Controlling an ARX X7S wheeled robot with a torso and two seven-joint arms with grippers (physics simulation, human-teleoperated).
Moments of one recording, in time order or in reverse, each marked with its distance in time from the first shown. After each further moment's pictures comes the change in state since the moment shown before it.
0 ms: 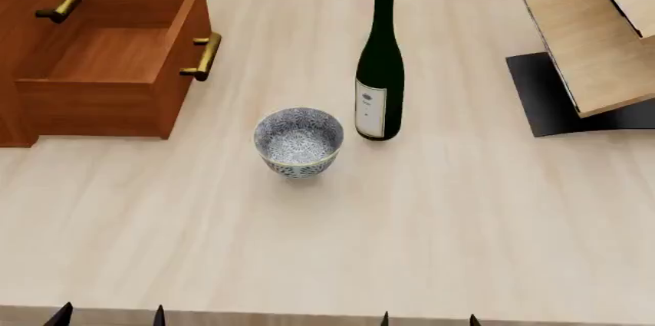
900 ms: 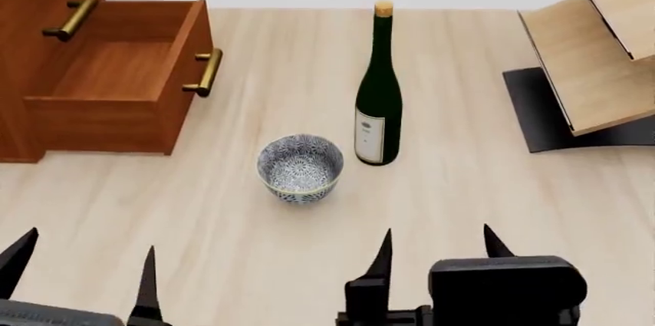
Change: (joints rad) left arm -0.091 -0.267 0.304 0.783 -0.118 -0.737 -0.348; right arm 0.184 0.110 -0.082 -0.520 0.049 0.690 0.075
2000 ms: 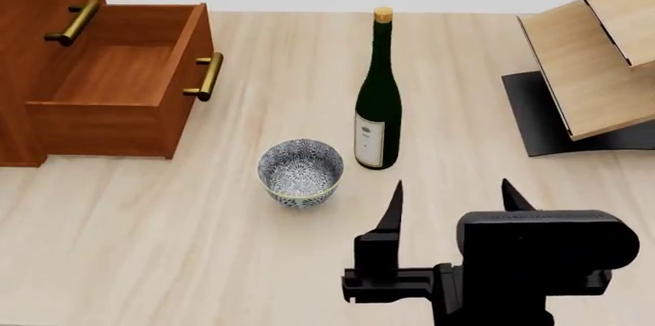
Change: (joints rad) left arm -0.323 0.153 -0.637 0.147 -0.137 -0.303 -0.021; right arm 0.133 0.013 0.062 -0.196 0.115 0.268 0.024
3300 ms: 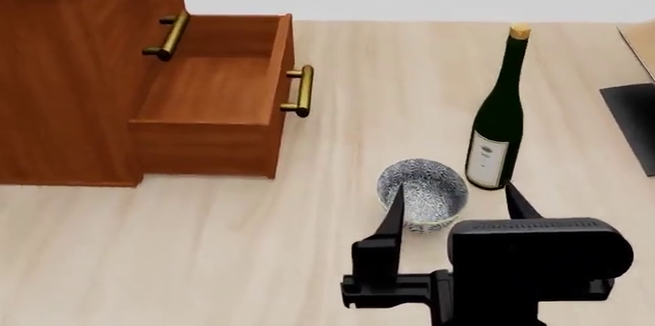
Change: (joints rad) left arm 0.021 -0.015 -0.472 0.100 -0.167 0.176 -0.270; right arm -0.022 0.045 -0.058 -0.009 0.004 -0.039 0.077
